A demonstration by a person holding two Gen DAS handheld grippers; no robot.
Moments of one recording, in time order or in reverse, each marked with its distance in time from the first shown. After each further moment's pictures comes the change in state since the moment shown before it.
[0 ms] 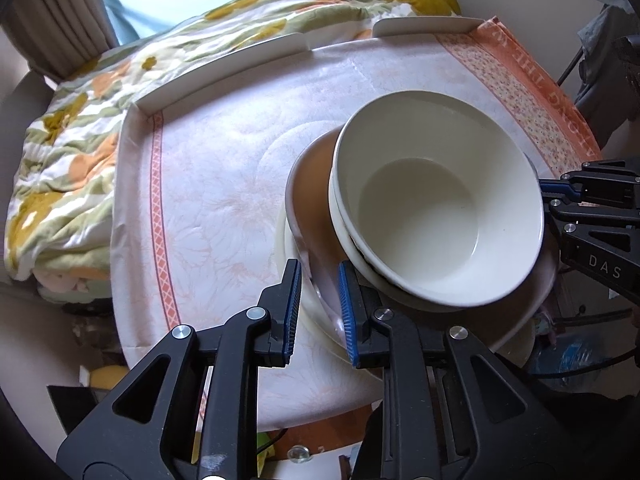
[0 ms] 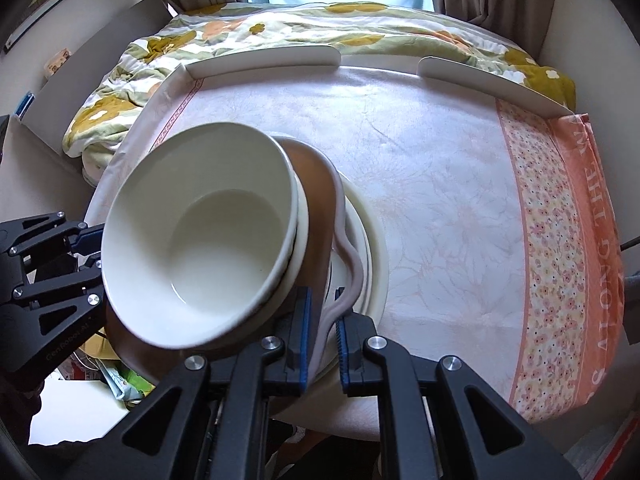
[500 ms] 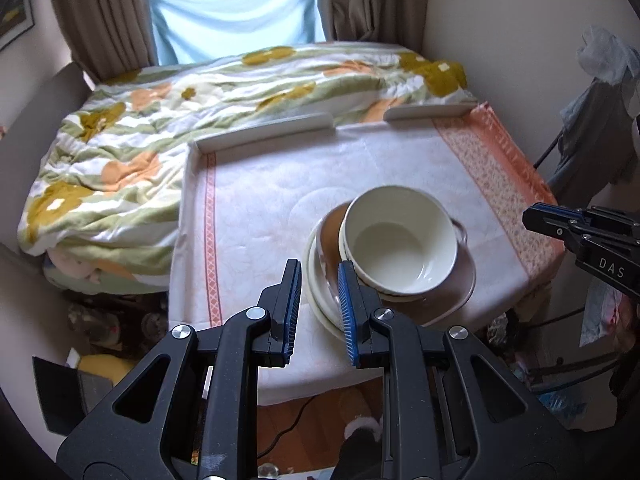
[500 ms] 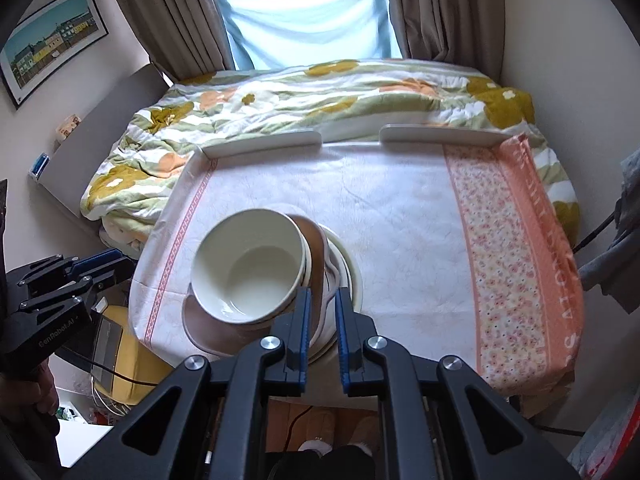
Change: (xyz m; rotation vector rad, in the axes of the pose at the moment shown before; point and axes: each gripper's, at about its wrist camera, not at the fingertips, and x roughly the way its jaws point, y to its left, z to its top) left arm -0.131 0.011 -0.013 -0.145 -0.215 0.022; right arm -0.120 -0.002 -0.023 0.094 -0.230 0.009
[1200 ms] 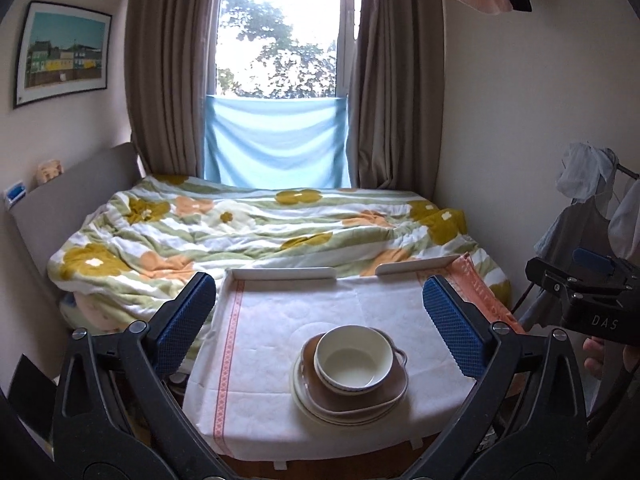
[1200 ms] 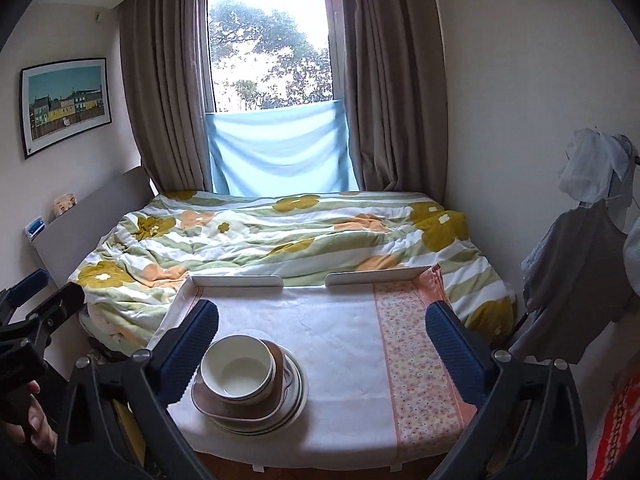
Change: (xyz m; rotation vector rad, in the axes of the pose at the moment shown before) left arm -0.155 -0.043 -0.003 -0.126 -0.509 0.081; right arm -0.153 -0.004 0.004 -0.002 -0.461 -0.166
